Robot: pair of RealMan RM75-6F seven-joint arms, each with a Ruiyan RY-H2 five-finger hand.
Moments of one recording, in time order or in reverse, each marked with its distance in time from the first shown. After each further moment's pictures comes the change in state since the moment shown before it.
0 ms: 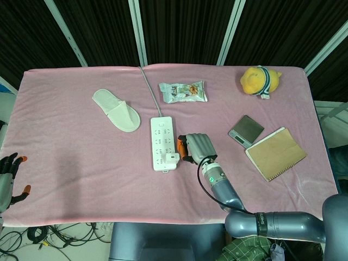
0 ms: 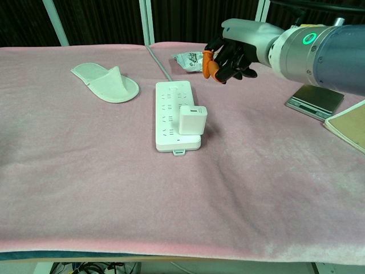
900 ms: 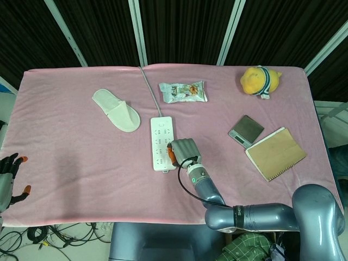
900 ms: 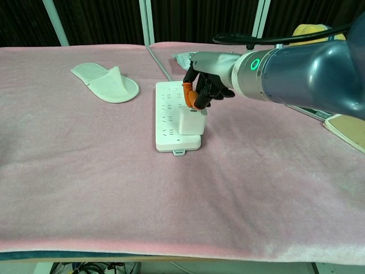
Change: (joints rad) left arm -0.005 0.010 0.003 0.001 -0.003 -0.018 -0.017; right arm 0.179 -0.104 -0.016 0.106 0.281 -0.027 -0.243
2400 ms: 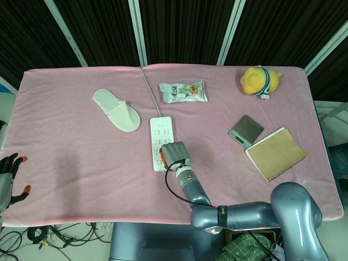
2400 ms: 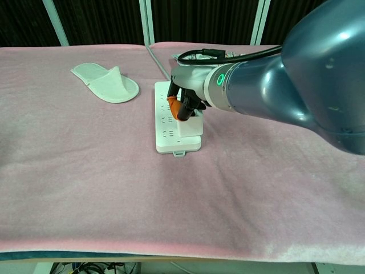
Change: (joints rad) left arm -0.002 0.000 0.000 0.000 -0.006 -0.002 -0.002; right arm 0.110 -0.100 -0.005 0.072 0.151 0.010 -0.119
